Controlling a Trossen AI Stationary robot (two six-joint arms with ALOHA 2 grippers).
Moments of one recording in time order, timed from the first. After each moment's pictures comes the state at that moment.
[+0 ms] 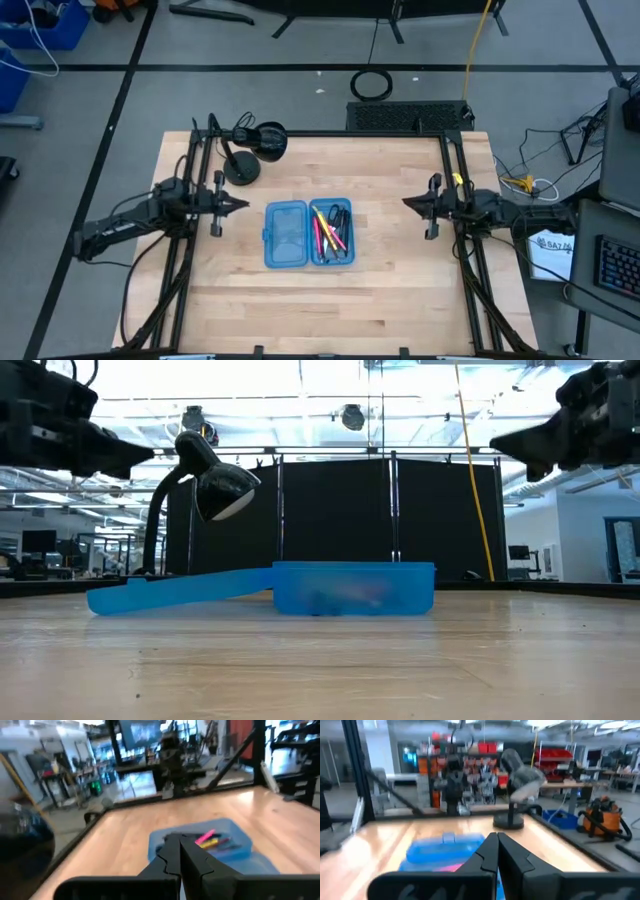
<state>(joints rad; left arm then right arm) 0.33 0.01 0.06 -0.08 0.34 0.20 0.01 0.00 0.02 0.08 0.18 -0.01</state>
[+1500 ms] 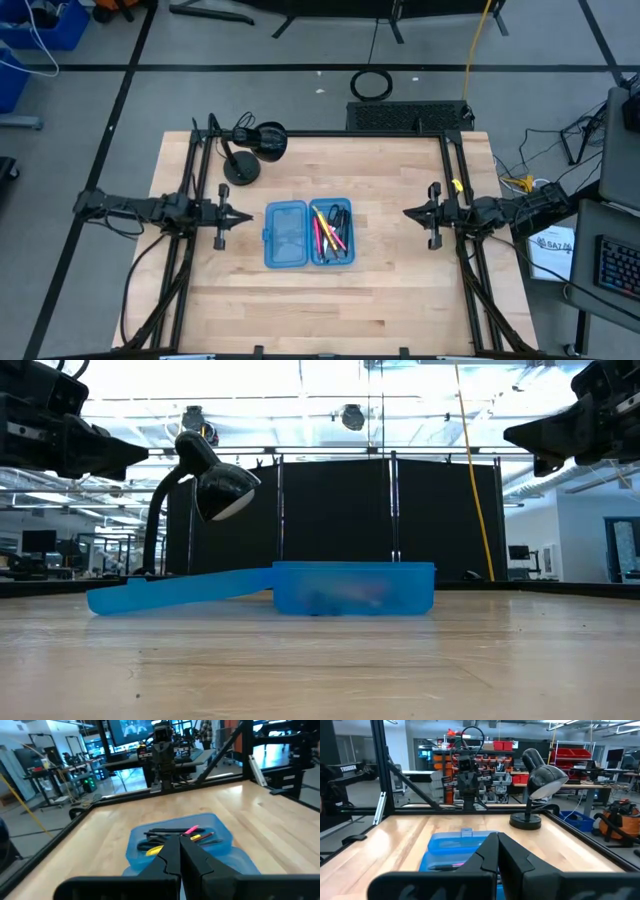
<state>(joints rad) -0.14 0.10 0.01 0.02 -0.11 0.17 0.30 0.01 0.02 0.05 0.39 -0.04</state>
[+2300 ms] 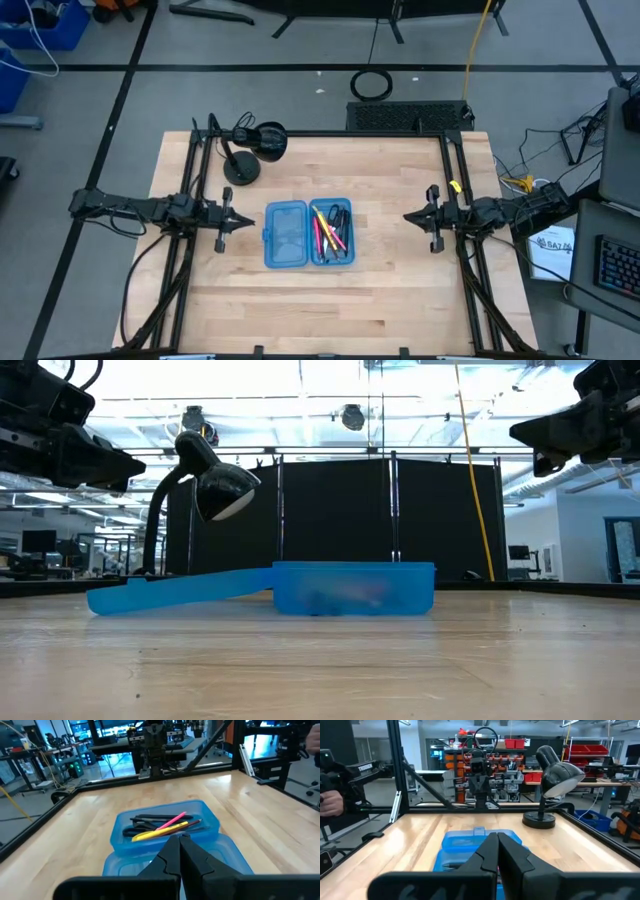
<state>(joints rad) -0.13 0.17 0.01 0.02 -0.05 0.11 0.30 0.01 0.01 0.04 0.34 -0.01</state>
